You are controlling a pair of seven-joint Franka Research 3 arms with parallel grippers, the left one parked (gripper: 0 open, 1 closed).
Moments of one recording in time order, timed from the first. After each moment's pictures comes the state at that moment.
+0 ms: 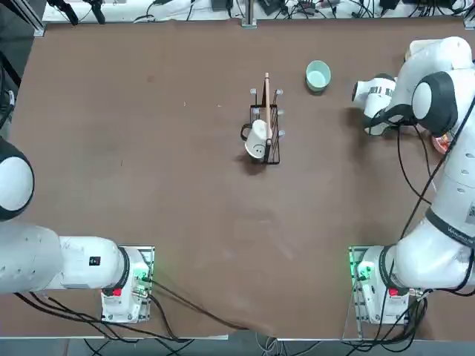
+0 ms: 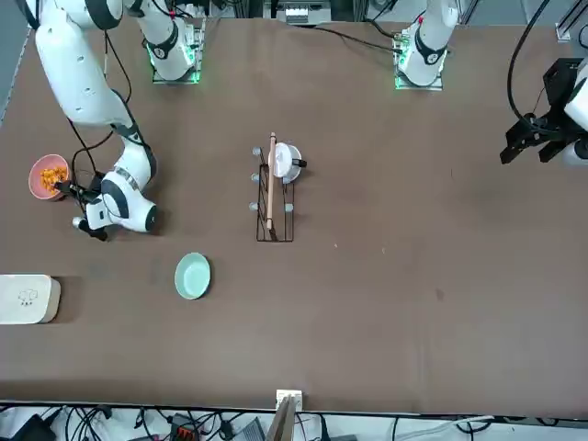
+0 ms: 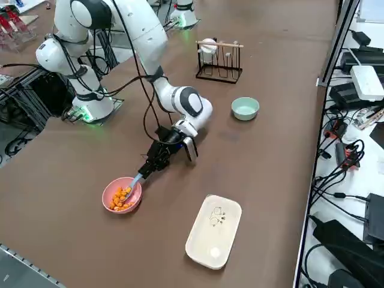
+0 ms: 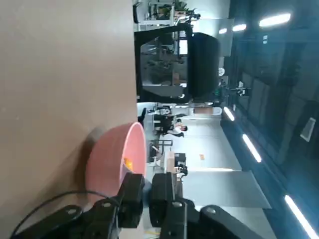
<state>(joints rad) 0.05 0.77 -0.07 -1.94 -1.29 1.57 1.16</state>
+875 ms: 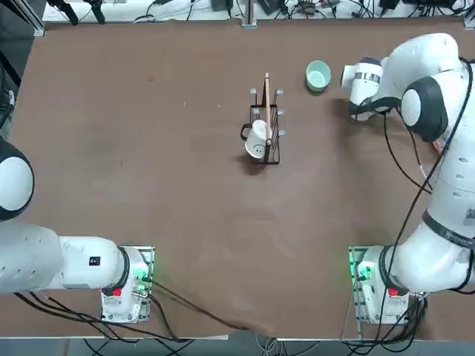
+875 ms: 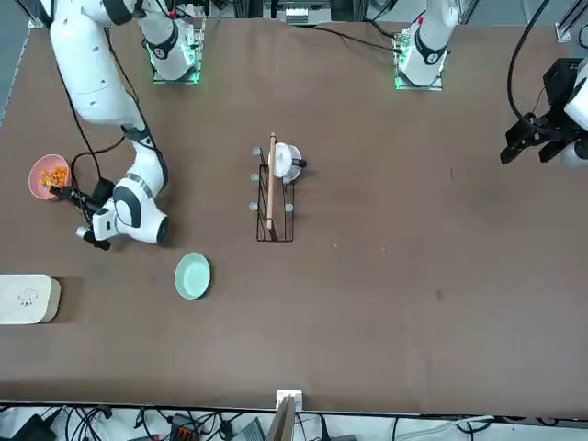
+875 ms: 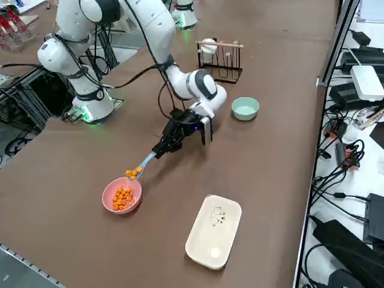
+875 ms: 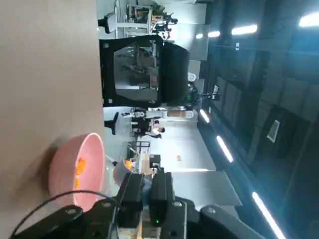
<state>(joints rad) 0.19 0.76 -0.06 -1.80 -1.24 1.36 1.01</state>
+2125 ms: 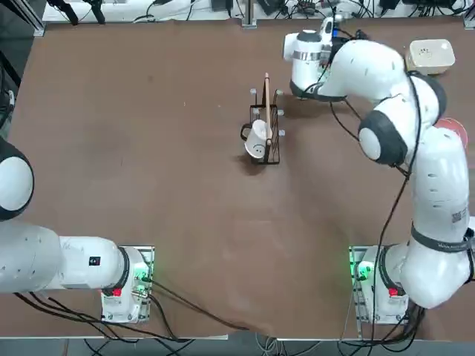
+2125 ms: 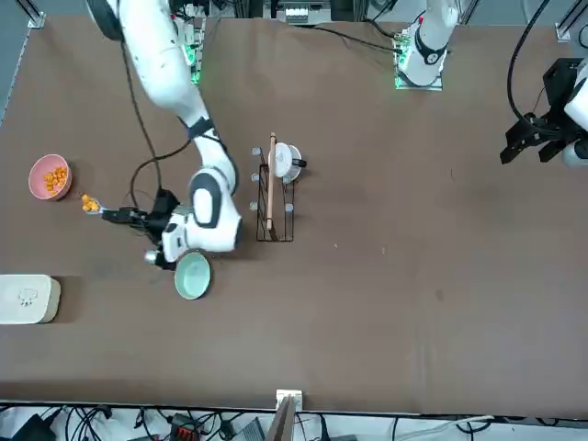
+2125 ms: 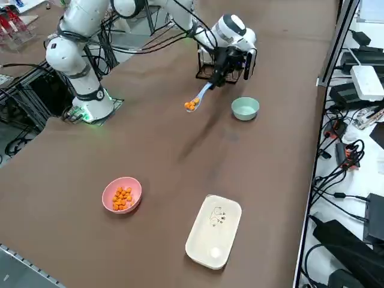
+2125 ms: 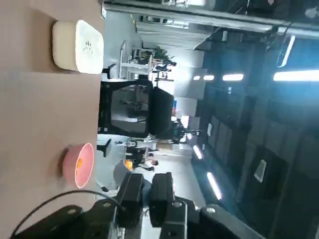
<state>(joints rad) 0.57 0.89 -0.05 -1.32 -1.19 1.11 0.63</state>
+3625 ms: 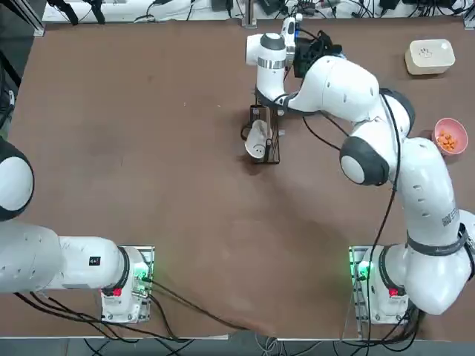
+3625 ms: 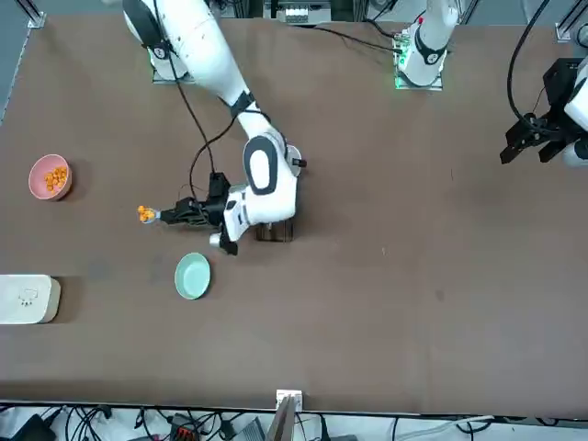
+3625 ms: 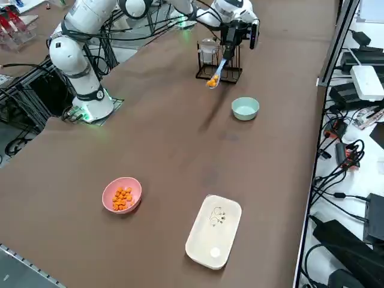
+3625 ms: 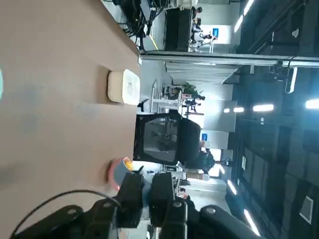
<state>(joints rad) 0.74 0.95 0.00 -1.07 -1.11 1.10 0.59</state>
